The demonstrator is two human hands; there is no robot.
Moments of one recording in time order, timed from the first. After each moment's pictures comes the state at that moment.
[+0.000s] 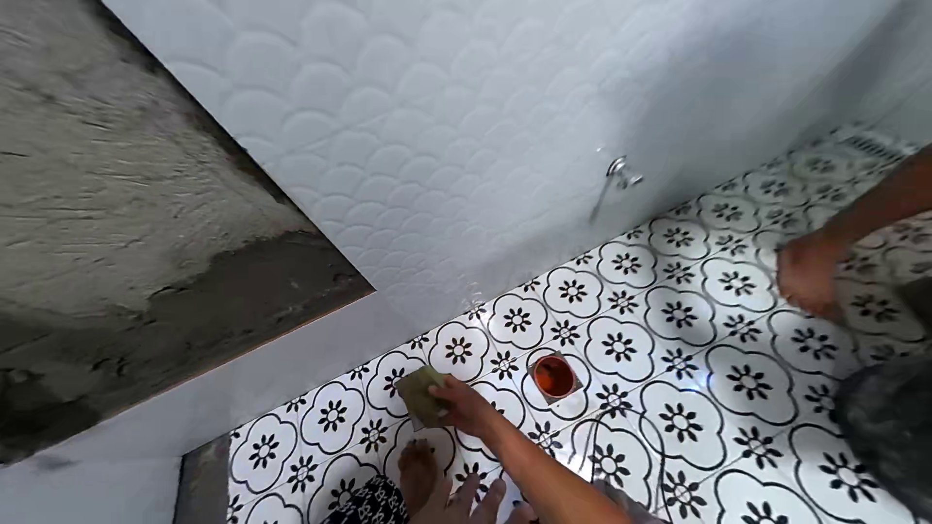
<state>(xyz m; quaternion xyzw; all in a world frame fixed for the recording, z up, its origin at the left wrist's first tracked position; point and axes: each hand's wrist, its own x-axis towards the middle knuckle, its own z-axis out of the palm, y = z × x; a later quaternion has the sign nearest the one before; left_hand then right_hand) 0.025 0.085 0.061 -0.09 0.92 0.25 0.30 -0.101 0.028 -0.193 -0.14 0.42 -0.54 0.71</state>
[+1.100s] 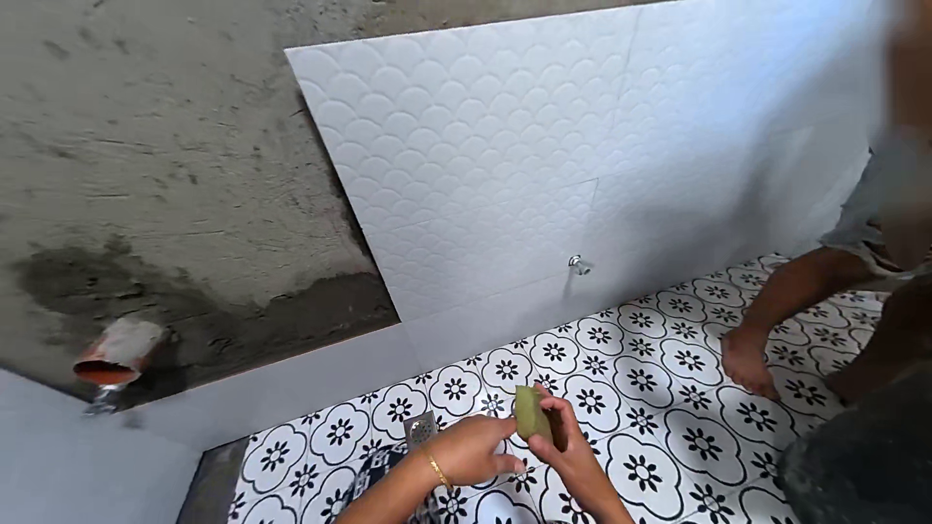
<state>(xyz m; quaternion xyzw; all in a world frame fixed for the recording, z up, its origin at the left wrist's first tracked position) -0.004 0.109 0.064 -0.10 0.91 0.39 0.08 -0.156 0.244 -0.032 -0.43 0.56 -0.66 0.28</state>
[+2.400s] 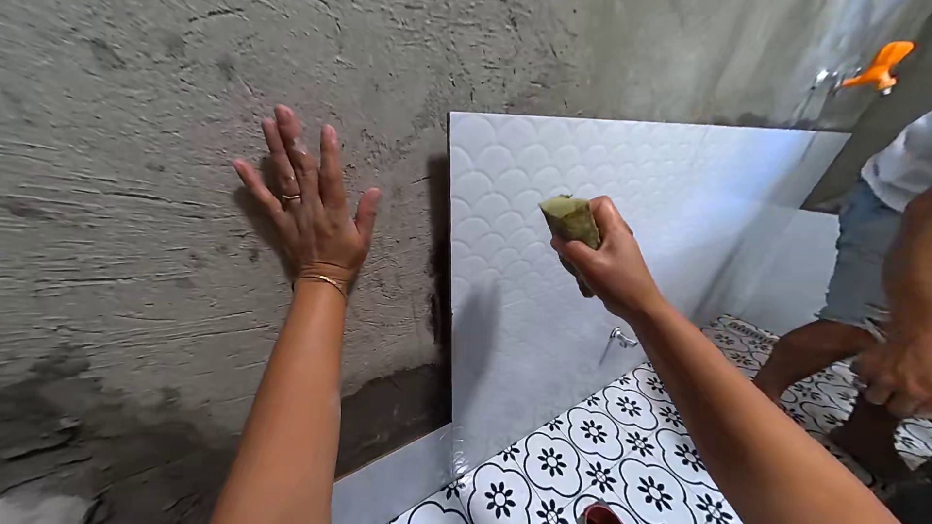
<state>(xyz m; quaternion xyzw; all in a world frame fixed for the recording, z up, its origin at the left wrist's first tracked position) 0.084 -0.356 0.272 -0.23 0.66 -0.30 -0.65 -0.142 -0.079 0.274 -0.55 0.62 -0.55 -0.05</state>
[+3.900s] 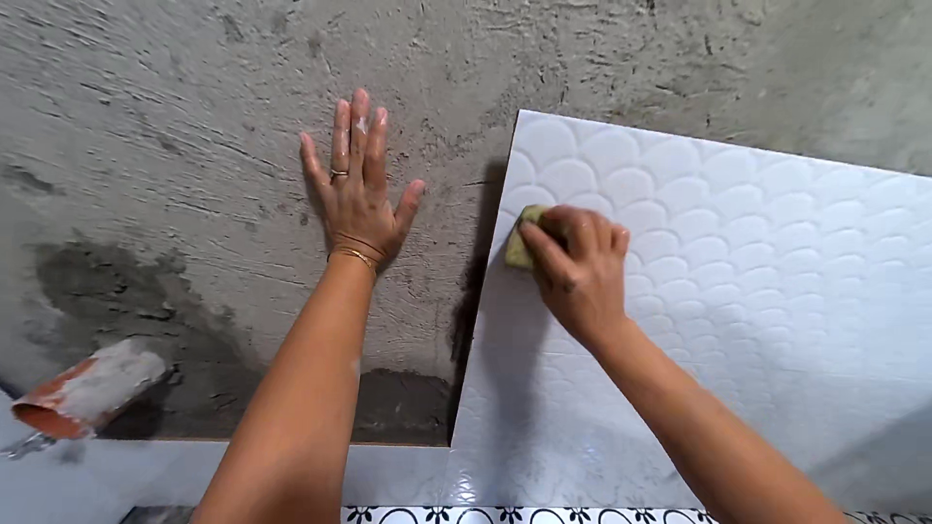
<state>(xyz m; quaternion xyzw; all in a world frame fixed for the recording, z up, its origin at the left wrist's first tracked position) 0.078 -0.356 0.273 -0.33 0.62 -0.35 -0.62 -0.185 -0.203 0.268 -0.68 0.40 -0.36 -0.50</state>
